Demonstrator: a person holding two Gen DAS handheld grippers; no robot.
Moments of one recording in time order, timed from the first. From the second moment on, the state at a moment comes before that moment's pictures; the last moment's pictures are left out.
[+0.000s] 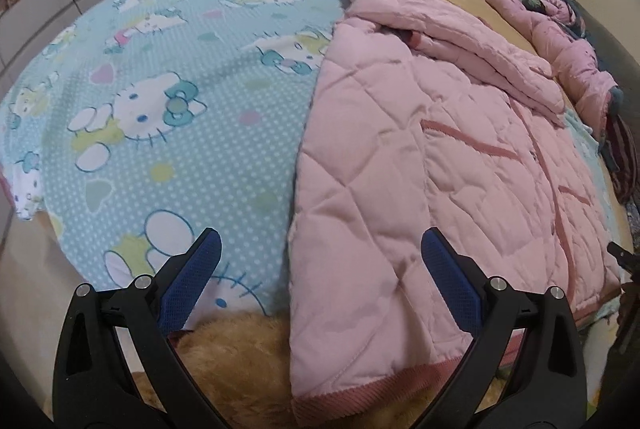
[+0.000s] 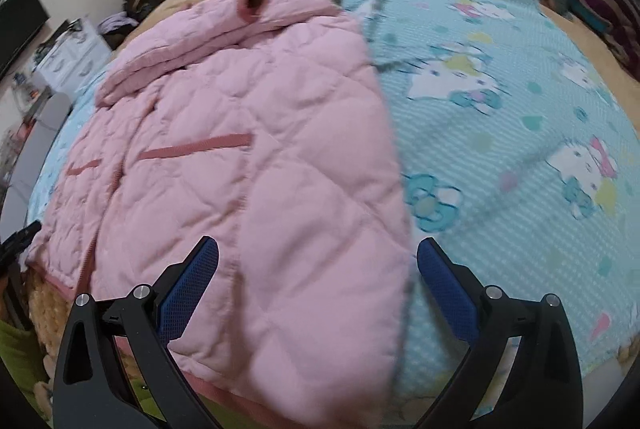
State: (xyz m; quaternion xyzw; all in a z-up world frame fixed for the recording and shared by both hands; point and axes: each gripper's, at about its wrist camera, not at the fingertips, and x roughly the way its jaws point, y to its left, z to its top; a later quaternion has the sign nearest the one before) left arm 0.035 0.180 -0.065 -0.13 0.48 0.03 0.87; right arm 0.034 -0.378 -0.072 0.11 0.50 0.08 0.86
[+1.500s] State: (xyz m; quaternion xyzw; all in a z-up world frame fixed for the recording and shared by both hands) left arm 0.033 0.141 -0.068 -0.12 0.48 -0.06 0.87; right arm 0.070 -0.375 0.050 0.24 0.27 0.30 0.88
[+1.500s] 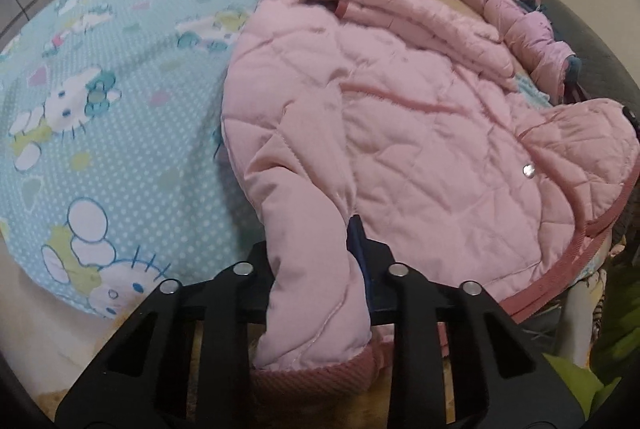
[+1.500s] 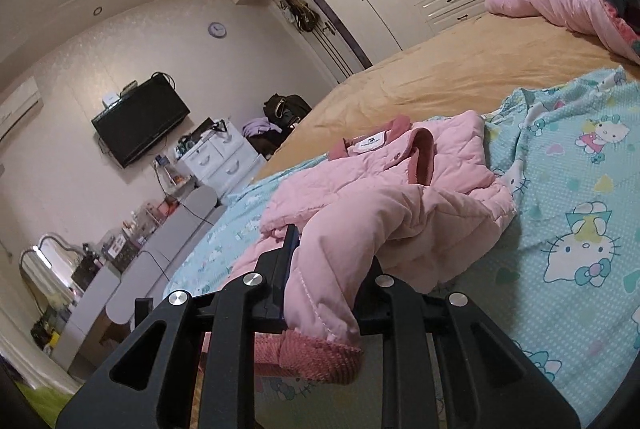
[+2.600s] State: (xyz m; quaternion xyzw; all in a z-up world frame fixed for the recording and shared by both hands) left arm 0.153 0.143 0.094 -0.14 0.28 -0.05 0.95; right arm 0.161 -0.410 0.080 0.30 0.22 0.24 0.90
